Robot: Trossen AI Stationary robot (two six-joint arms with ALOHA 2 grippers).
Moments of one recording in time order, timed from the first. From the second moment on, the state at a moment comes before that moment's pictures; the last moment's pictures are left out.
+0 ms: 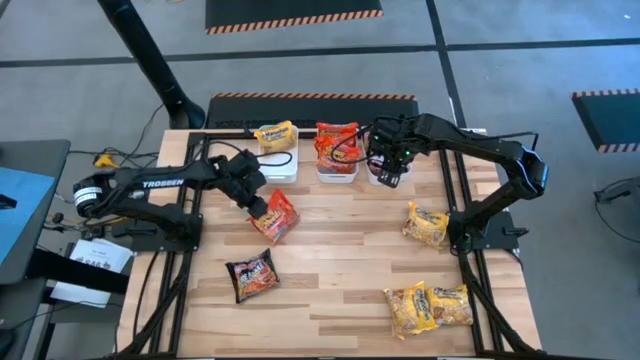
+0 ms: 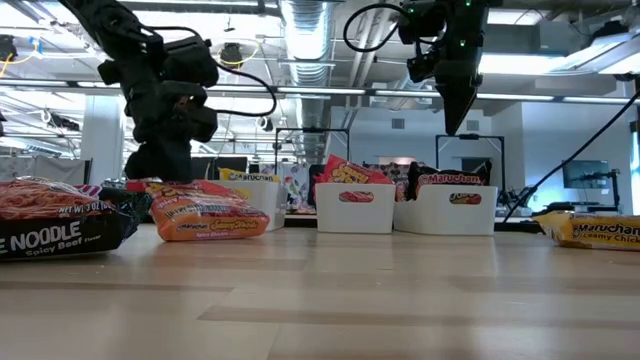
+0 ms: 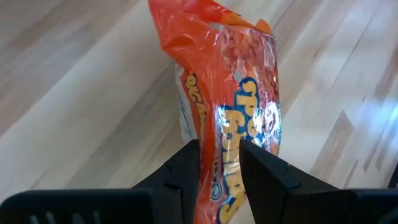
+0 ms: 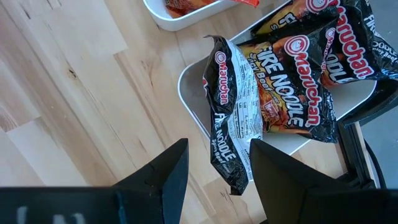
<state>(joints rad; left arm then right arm) 0.47 1.23 0.62 -0.42 0.37 -0.44 -0.45 1.51 1.38 -1.19 0.18 -0.02</state>
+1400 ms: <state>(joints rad) 0.37 1.41 0.68 -0.11 0.67 -0.42 -0.37 1.51 1.38 -1.02 -0.10 -0.27</state>
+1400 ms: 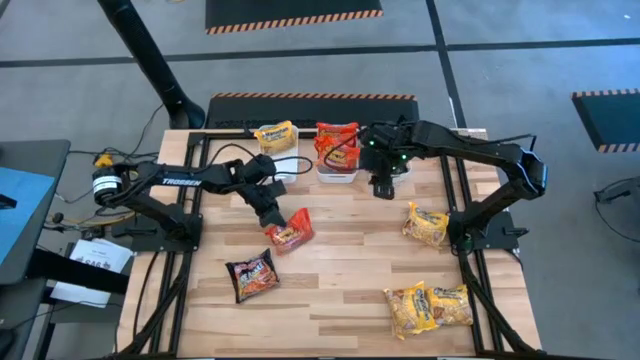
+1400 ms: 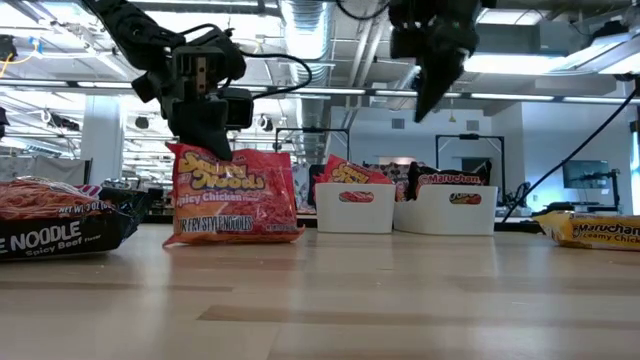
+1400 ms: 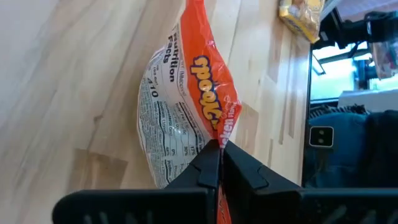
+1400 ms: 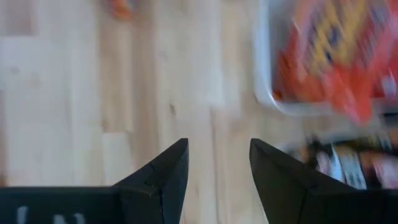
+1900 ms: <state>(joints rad) 0.32 1.41 0.68 -0.11 0.64 -0.44 -0.24 1.51 1.38 -0.76 -0.16 -0.40</state>
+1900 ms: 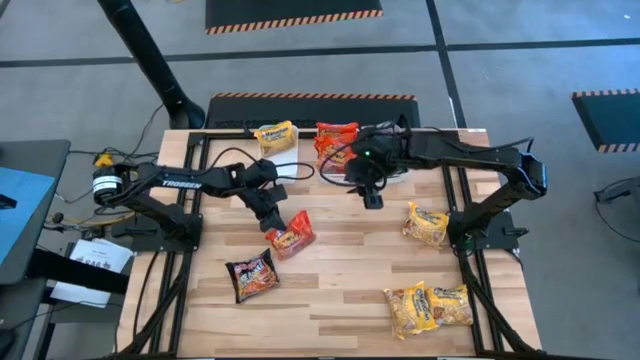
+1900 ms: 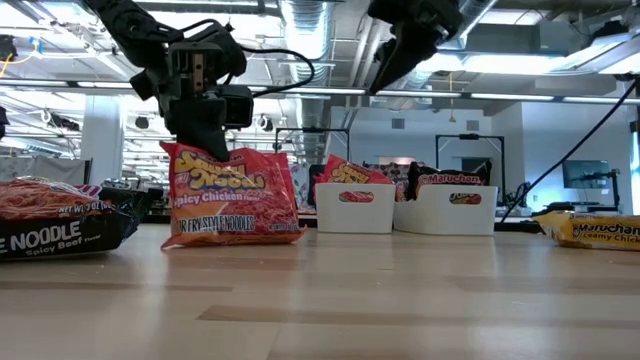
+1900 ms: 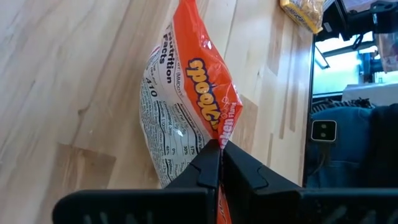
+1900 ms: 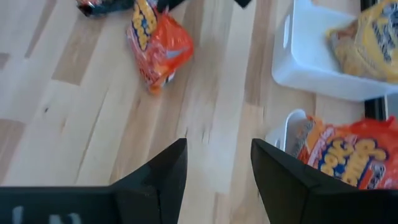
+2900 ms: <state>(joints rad) 0.25 1.41 0.68 -0.10 0.61 -0.42 -0.05 1.79 1.38 -0.47 -0.21 -0.45</state>
